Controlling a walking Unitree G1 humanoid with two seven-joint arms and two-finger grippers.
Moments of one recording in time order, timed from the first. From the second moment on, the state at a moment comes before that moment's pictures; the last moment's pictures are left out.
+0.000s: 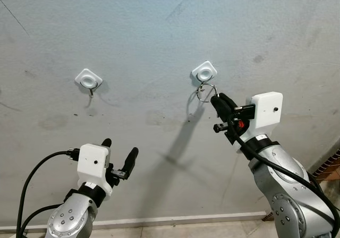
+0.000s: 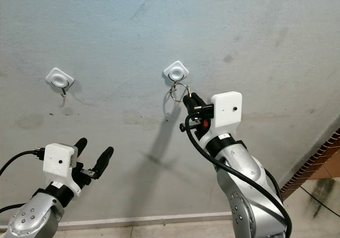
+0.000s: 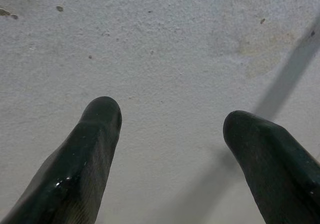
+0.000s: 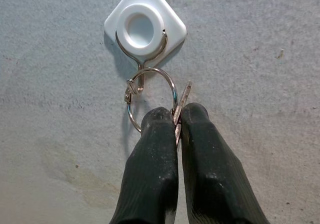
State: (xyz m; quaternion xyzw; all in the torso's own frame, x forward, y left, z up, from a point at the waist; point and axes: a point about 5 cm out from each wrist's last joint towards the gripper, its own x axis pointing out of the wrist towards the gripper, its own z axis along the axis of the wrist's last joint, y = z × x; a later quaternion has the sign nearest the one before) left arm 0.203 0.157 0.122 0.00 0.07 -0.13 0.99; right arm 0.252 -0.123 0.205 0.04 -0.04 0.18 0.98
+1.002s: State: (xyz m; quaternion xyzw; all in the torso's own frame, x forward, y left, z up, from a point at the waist) left arm 0.203 0.157 0.121 0.01 0.07 -0.13 0.99; right arm 0.250 -0.113 0.195 -0.02 -0.01 0.18 0.98
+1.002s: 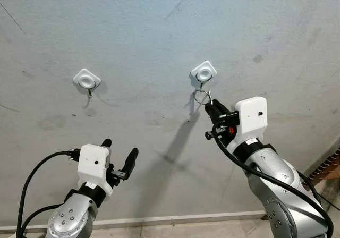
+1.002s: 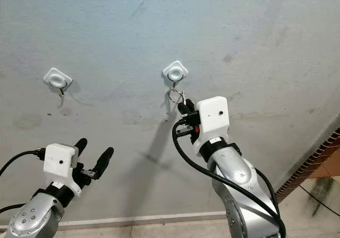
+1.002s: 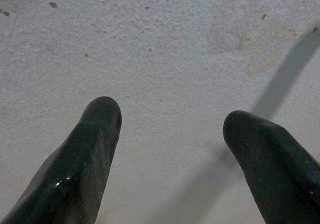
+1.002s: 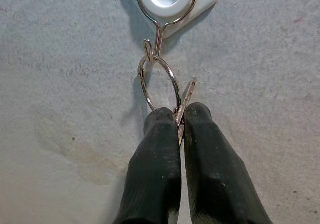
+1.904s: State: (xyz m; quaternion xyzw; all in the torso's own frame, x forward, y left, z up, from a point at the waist) left arm 0.206 0.158 0.117 0.01 0.08 -0.12 0.99; right arm 0.244 -0.123 0.175 -0.04 0.01 0.17 0.98
